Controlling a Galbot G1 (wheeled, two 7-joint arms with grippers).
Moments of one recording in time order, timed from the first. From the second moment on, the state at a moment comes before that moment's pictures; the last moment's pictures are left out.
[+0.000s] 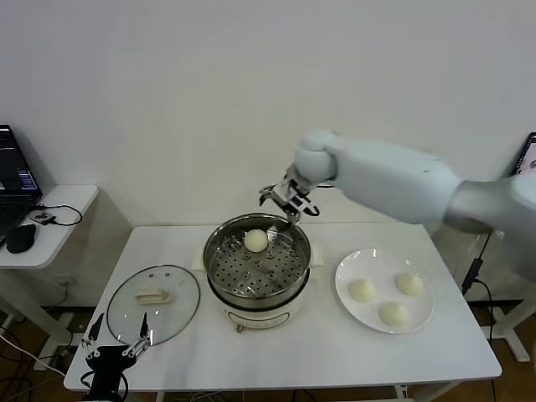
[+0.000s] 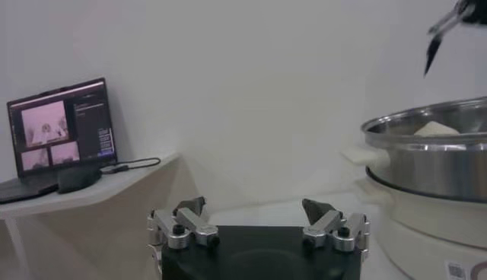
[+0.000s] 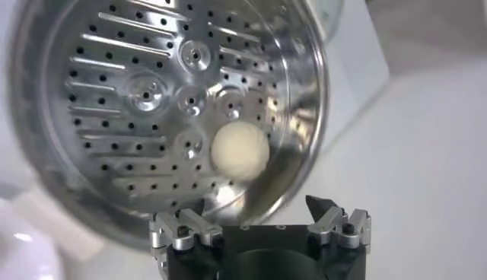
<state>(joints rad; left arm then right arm) 1.80 -1.23 -0.65 -2.07 -0.13 -0.11 -0.23 0.60 1.03 -1.22 1.34 0.13 -0.11 -0.95</state>
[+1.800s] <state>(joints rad) 1.78 -1.21 -0.69 -2.02 -0.16 -0.08 -0.22 -0.08 0.75 -0.81 1.30 -0.16 -0.34 -0.96</state>
